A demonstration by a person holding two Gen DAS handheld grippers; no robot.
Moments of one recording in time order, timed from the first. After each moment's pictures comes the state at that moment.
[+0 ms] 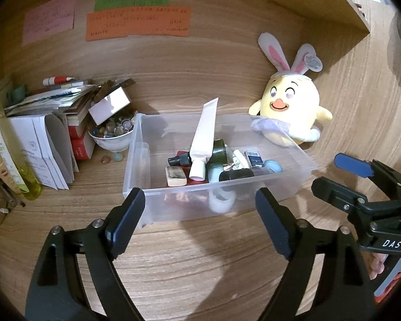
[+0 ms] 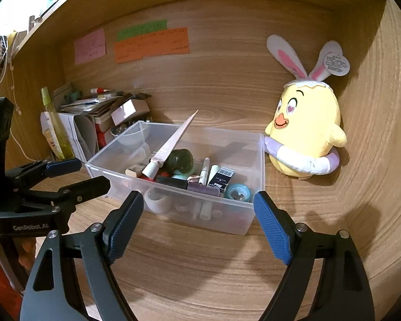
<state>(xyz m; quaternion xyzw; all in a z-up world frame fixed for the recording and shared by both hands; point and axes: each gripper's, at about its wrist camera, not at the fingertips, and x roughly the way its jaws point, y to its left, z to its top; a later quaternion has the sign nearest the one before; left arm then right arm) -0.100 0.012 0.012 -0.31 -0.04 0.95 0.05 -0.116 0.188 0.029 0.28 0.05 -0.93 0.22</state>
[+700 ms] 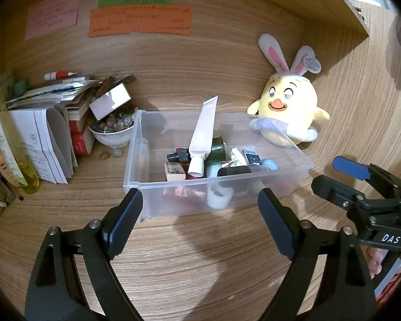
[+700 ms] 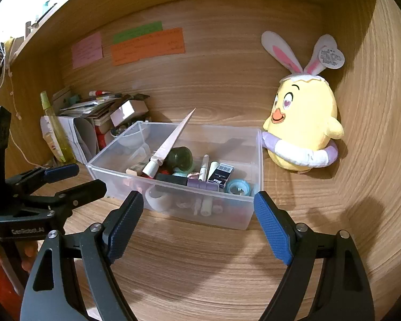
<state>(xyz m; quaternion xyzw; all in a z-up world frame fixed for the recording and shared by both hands) -0.094 0.009 0.009 -0.31 -0.05 0.95 0.06 -0.112 0.192 0.027 0.29 0.03 -0.93 0.22</state>
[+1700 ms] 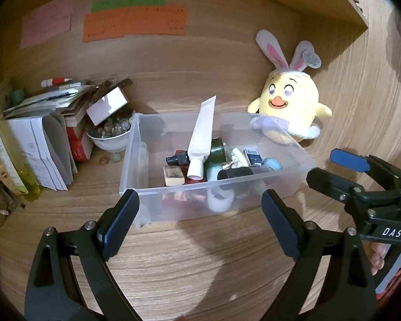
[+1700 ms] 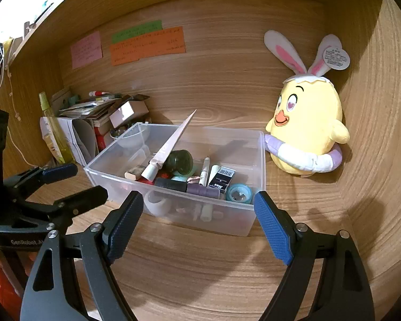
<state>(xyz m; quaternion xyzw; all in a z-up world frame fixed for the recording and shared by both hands) -0.103 0.015 0.008 -0.31 -0.03 0.95 0.05 -0.124 0.187 0.030 0.29 0.03 -0.93 0.22</state>
